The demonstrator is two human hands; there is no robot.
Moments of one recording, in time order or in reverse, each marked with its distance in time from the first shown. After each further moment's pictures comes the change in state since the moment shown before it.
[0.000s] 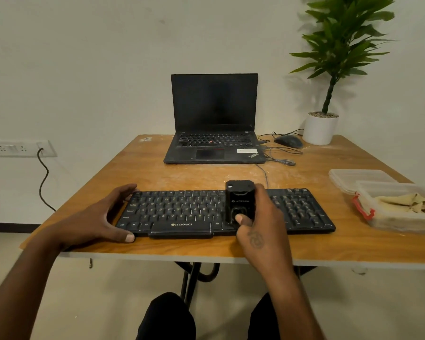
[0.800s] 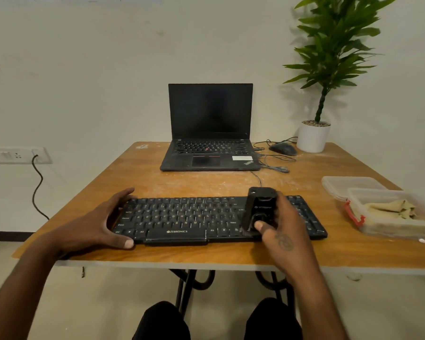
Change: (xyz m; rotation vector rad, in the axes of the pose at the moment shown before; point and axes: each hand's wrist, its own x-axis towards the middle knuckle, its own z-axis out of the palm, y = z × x) left_hand 0.002 0.008 0.005 -0.010 0.000 -0.013; right_hand 0.001 0.009 -0.042 0.125 -0.035 0.021
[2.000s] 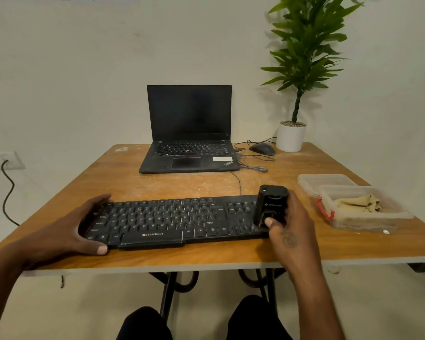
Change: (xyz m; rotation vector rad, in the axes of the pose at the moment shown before) left_hand 0.008 -0.015 -0.004 0.010 0.029 0.027; right_hand 0.000 0.029 -0.041 -0.031 0.233 -0.004
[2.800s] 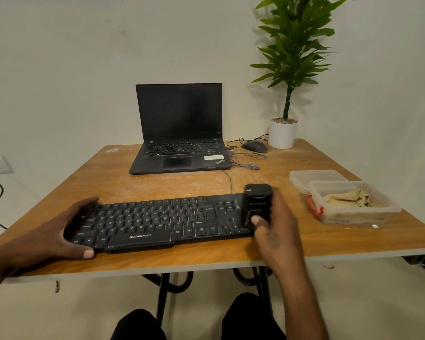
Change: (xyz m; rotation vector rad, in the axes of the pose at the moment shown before) left_hand 0.008 -0.018 -0.003 -0.023 0.012 -0.016; right_hand 0.003 0.010 0.005 -0.013 -0.015 -0.013
